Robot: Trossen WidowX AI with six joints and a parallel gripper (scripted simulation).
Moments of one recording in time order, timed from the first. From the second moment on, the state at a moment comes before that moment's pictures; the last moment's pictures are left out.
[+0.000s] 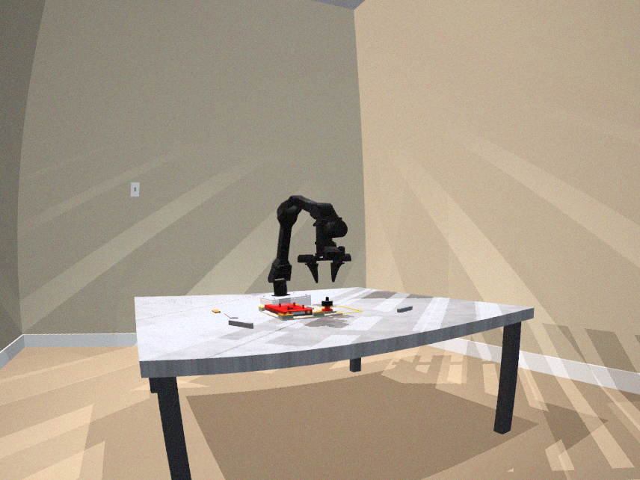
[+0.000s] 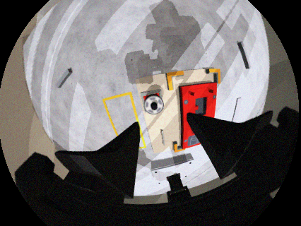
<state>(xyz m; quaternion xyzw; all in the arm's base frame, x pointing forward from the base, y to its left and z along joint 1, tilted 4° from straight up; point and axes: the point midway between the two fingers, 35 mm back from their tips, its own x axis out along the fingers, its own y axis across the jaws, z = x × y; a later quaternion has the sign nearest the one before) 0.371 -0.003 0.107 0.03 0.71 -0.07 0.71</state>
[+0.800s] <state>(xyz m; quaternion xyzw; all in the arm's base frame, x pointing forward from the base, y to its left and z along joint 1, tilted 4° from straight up) 0.371 -0.002 0.031 0.03 0.71 -0.07 0.70</state>
